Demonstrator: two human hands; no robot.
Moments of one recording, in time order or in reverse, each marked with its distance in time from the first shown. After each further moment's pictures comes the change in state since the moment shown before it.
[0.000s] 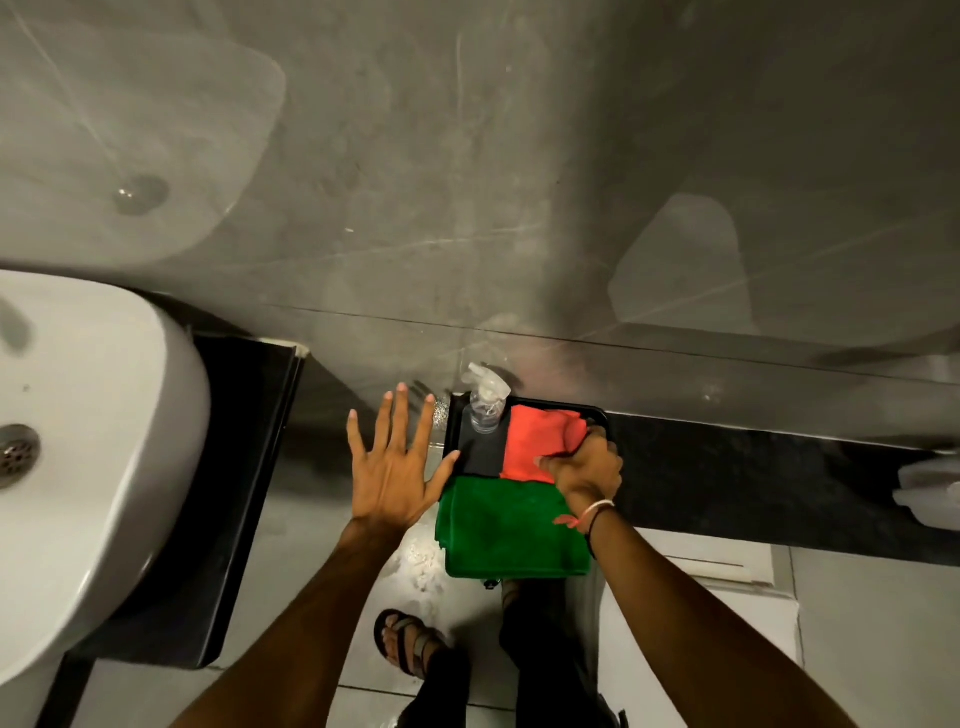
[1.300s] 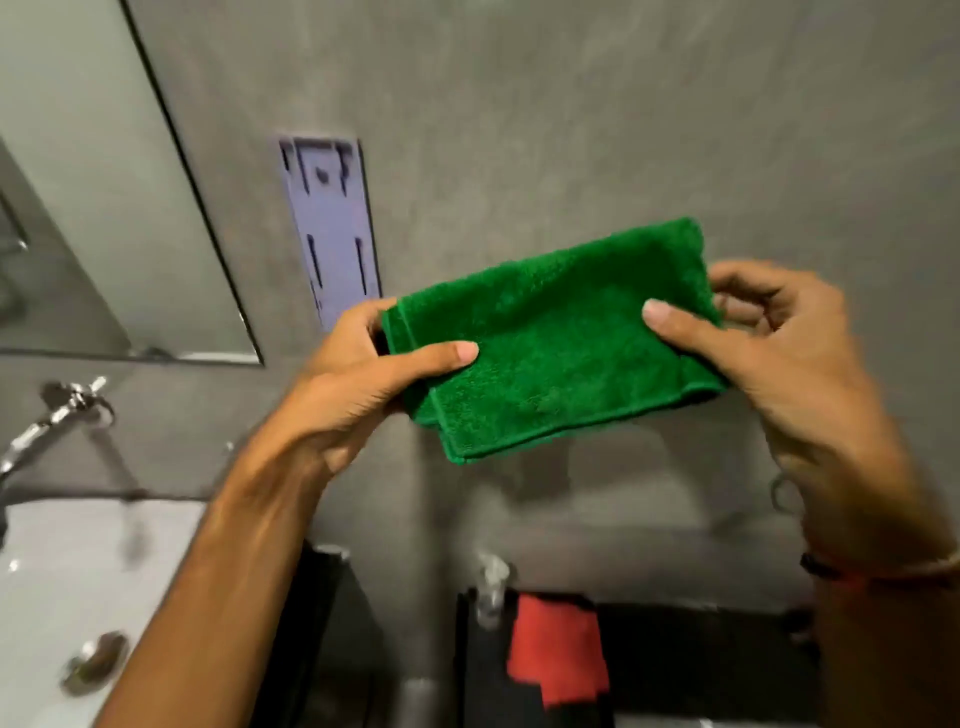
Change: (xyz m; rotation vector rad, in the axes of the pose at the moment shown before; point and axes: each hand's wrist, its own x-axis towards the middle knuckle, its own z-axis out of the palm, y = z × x) left_hand -0.001 -0.004 -0.473 -1.668 0.134 0.305; right_hand -0.281 -0.172 -0.381 0.845 0.163 -1.200
